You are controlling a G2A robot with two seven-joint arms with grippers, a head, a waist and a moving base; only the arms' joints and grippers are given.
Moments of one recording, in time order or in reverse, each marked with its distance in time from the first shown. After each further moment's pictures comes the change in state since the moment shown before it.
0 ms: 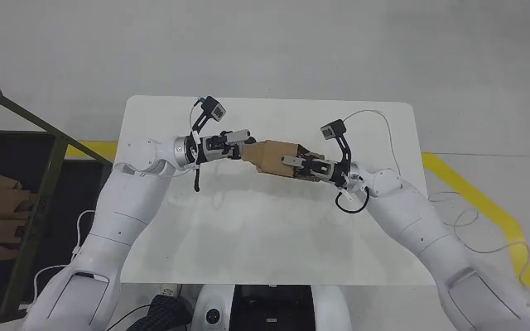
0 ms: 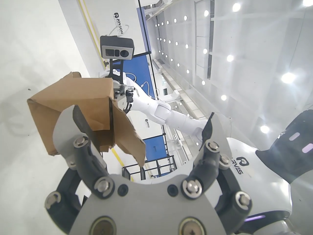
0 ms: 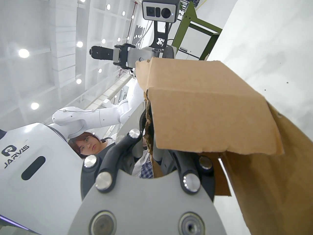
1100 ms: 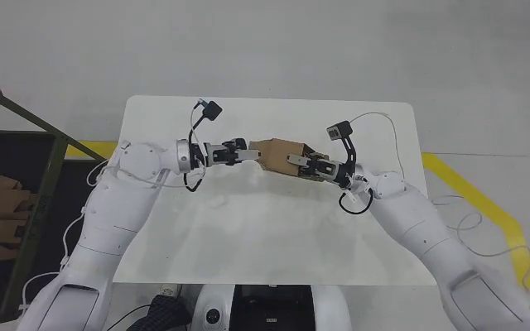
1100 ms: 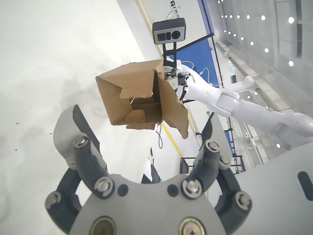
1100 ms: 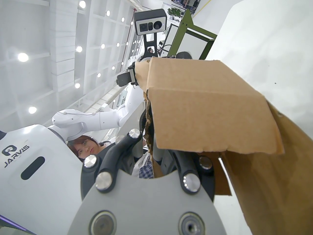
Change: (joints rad) left arm 0.081 0.046 -0.065 -0.206 0.528 -0.043 0.160; right arm -0.019 0.013 0.020 0.008 -0.006 -0.018 -0.018
